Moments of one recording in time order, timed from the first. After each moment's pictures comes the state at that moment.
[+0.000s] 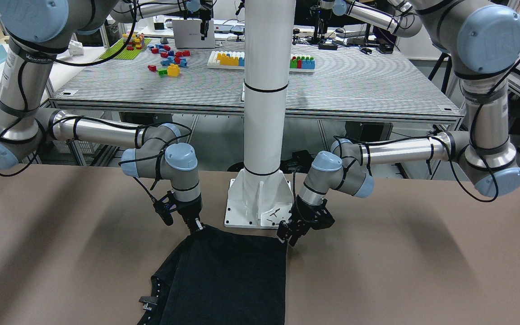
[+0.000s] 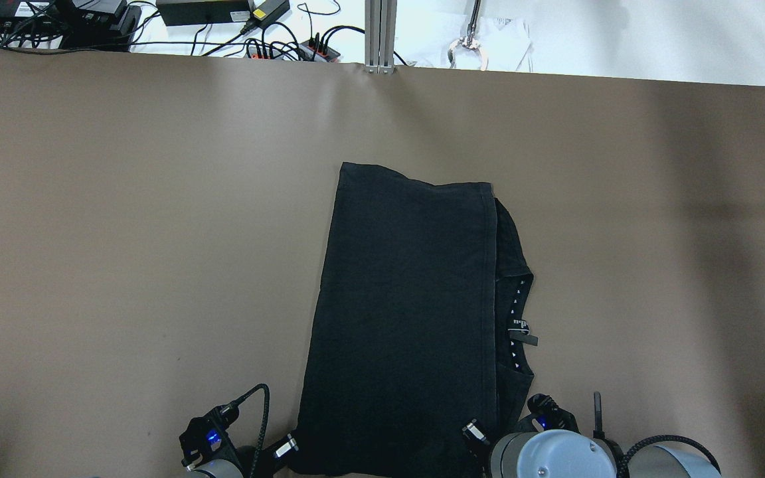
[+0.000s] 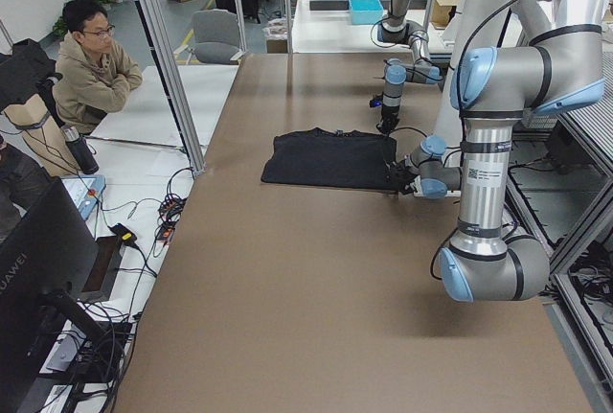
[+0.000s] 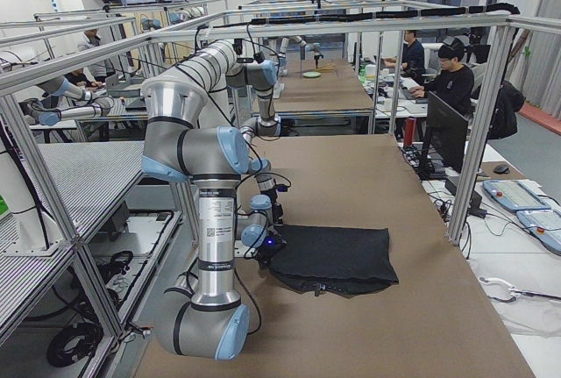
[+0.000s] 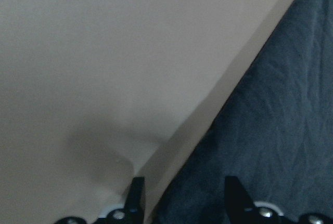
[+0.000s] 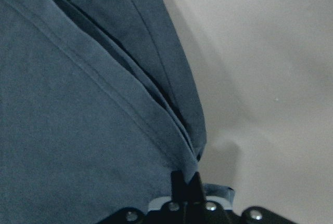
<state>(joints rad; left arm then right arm) -0.03 -1.84 -1.91 -2.09 -1.27 -2.16 0.17 -1.38 2.11 -1.48 1.64 2.37</state>
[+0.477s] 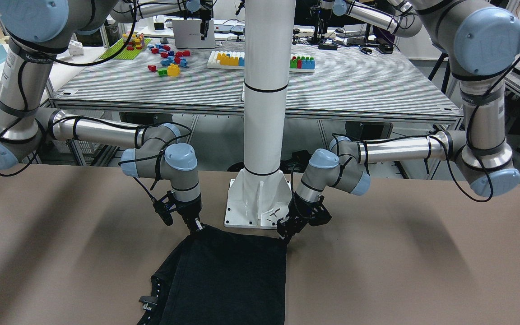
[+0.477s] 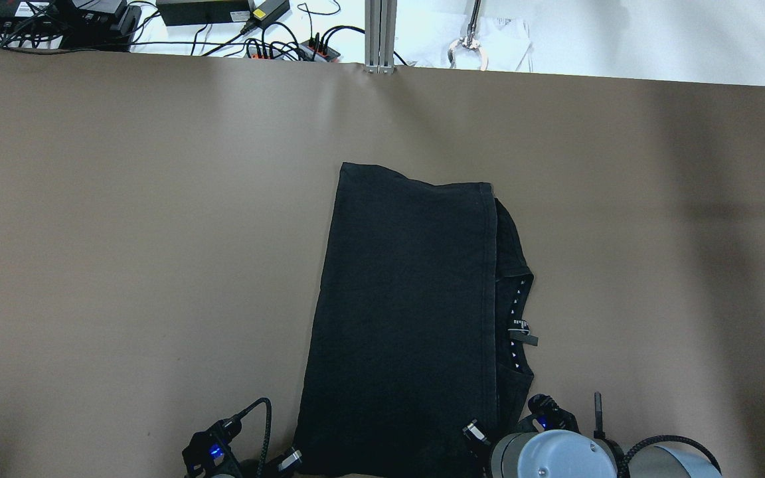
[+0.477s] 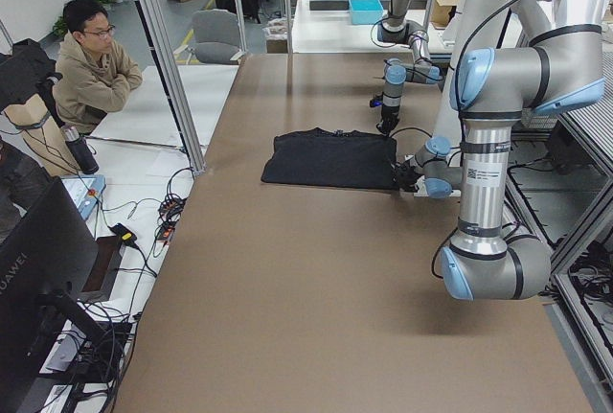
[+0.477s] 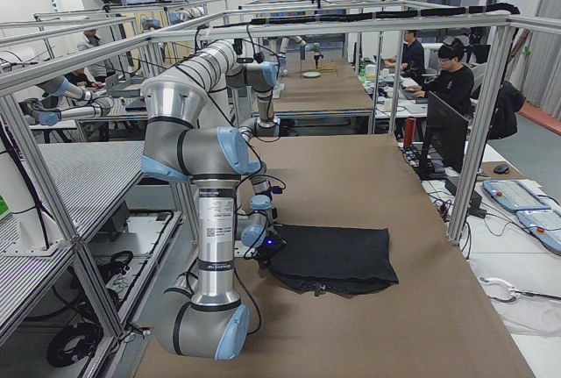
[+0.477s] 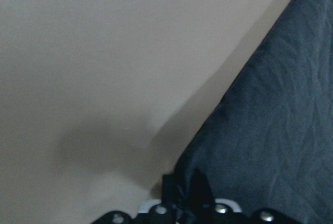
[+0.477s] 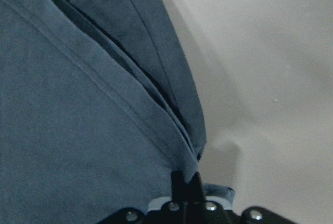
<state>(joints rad) 0.00 -1.85 -1.91 -2.09 -1.24 -2.19 0.17 -1.38 2.11 -1.48 1.64 2.37</state>
